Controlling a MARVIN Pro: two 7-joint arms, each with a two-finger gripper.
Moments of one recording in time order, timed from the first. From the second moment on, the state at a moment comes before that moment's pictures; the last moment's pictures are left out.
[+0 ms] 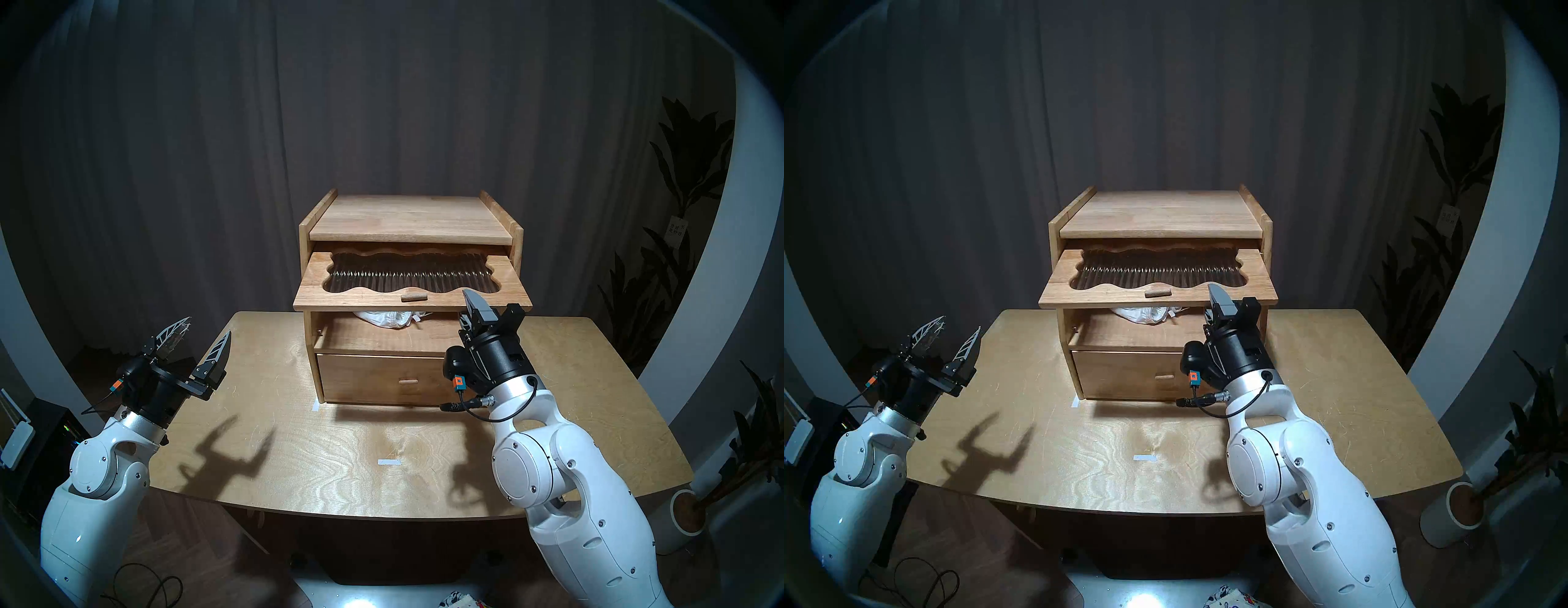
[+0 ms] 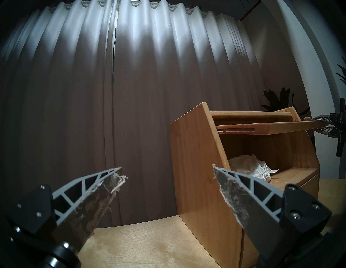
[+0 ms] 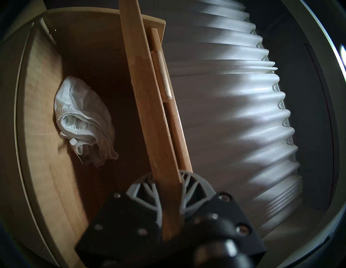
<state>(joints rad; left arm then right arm) 2.05 -0.92 -1.85 -1.83 -0.72 -0.41 -0.38 -1.79 -1.28 1.26 -2.15 -1.25 0.19 0.00</state>
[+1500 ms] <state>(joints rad) 2.05 -0.92 -1.85 -1.82 -0.72 -0.41 -0.38 -1.86 -1.35 1.19 -2.32 -0.61 0.15 0.20</state>
